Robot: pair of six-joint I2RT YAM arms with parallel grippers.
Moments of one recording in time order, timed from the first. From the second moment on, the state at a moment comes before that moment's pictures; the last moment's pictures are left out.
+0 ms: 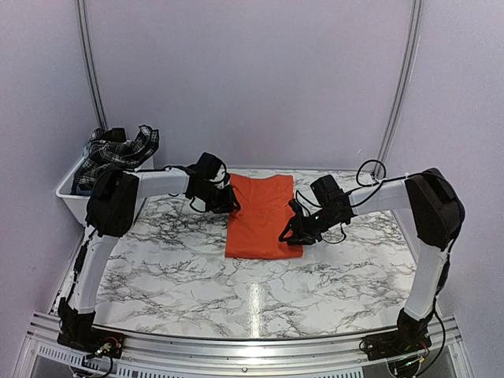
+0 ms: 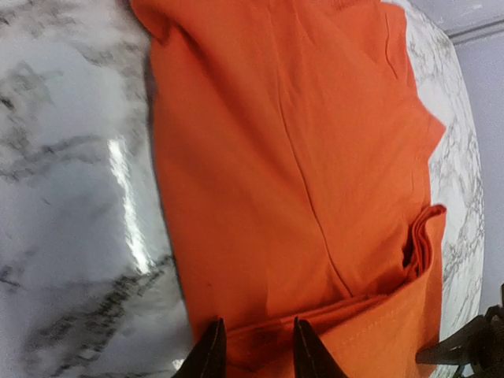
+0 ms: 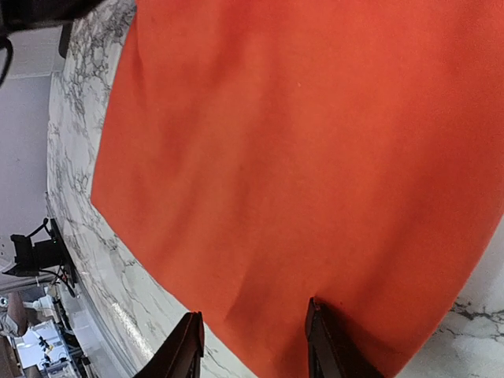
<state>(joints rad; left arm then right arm) -0.54 2.43 1.93 -0.41 0.35 -0.56 0.47 1.91 1.15 -0.29 -0.64 0.41</state>
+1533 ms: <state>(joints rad) -0.68 1.94 1.05 -0.03 0.42 -0.73 0.42 1.81 0.94 -0.24 -0.62 0.44</state>
